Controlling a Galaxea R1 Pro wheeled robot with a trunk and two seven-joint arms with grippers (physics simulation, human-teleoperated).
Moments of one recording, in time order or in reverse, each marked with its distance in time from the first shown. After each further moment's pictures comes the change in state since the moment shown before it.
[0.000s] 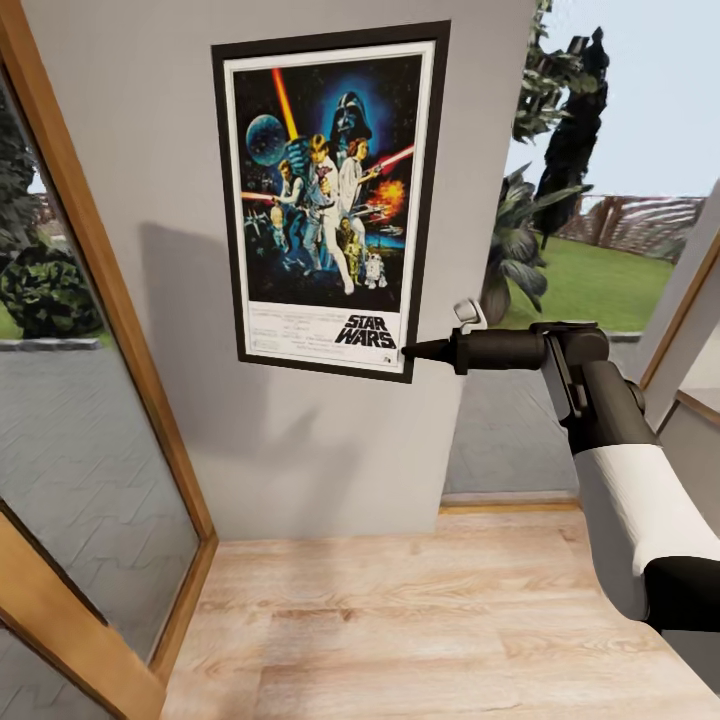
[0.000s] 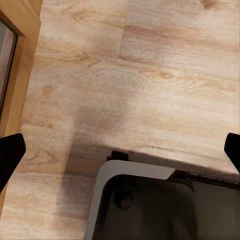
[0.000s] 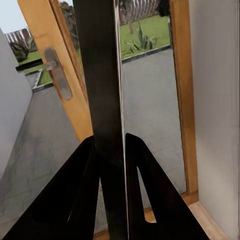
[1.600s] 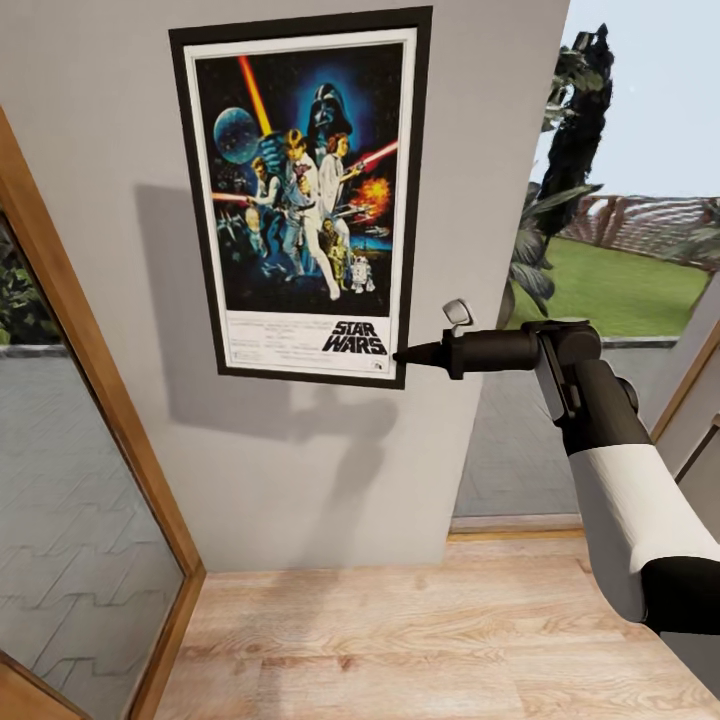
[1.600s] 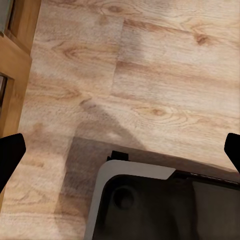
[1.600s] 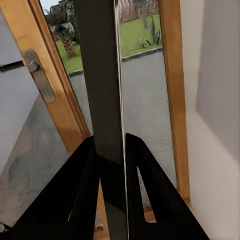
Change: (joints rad) left arm 0.000 0.000 0.000 0.000 0.000 0.000 0.000; right arm 0.000 0.009 0.038 -0.023 -0.002 0.000 0.053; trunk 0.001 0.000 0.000
